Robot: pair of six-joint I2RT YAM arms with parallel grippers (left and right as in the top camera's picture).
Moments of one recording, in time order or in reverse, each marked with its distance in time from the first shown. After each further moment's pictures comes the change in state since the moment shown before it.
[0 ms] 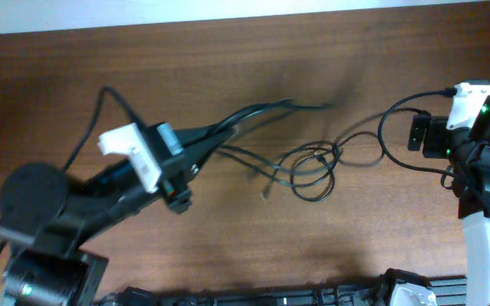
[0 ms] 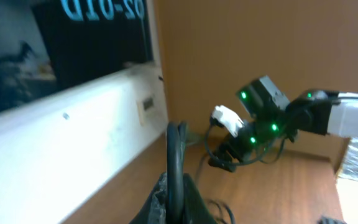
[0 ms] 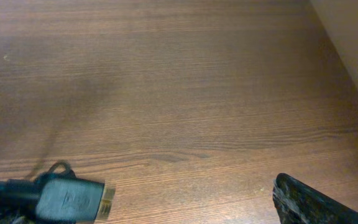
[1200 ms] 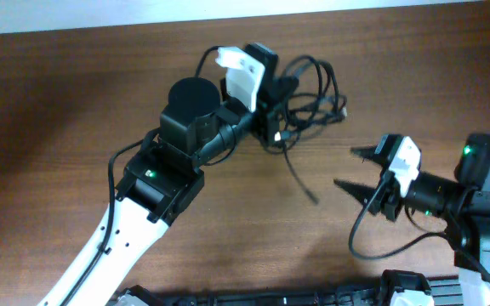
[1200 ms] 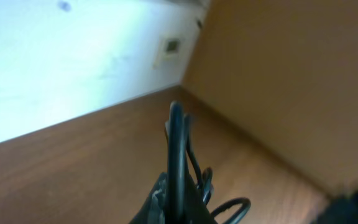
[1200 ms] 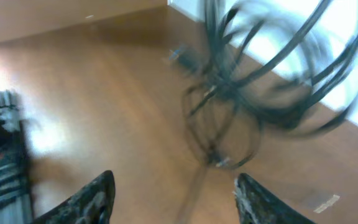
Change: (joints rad) left arm -0.271 0.403 -0.005 0.171 -0.388 -0.279; right arm 0.130 -0.227 -0.011 -0.242 -1.006 -0.520
